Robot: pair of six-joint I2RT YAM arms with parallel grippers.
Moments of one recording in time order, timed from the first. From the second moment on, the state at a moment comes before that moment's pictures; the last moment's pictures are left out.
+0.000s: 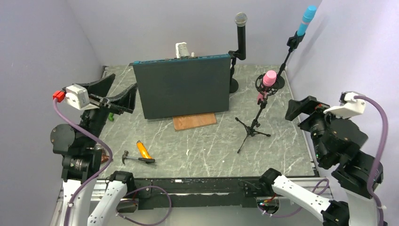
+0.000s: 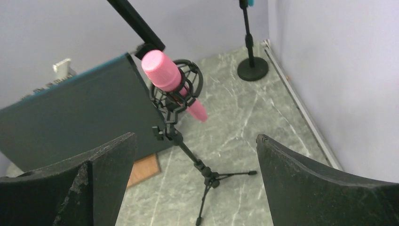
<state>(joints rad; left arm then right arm) -0.13 0.57 1.05 0.01 0.27 -0.28 0.70 0.66 1.56 -1.05 0.84 0.40</state>
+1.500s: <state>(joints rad) -0.24 0.62 0.97 -0.02 0.33 -0.34 0.64 1.10 1.45 -0.70 1.02 0.17</state>
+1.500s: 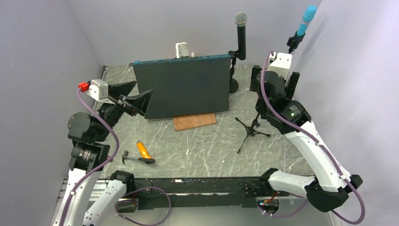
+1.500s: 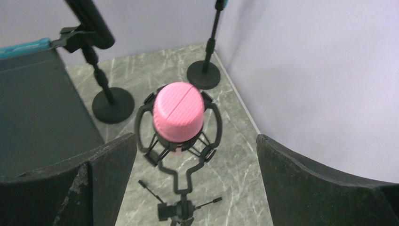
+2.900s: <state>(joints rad) -0.27 0.61 0.97 -0.02 0.28 -0.31 0.42 1.19 1.48 -0.61 0.72 0.13</state>
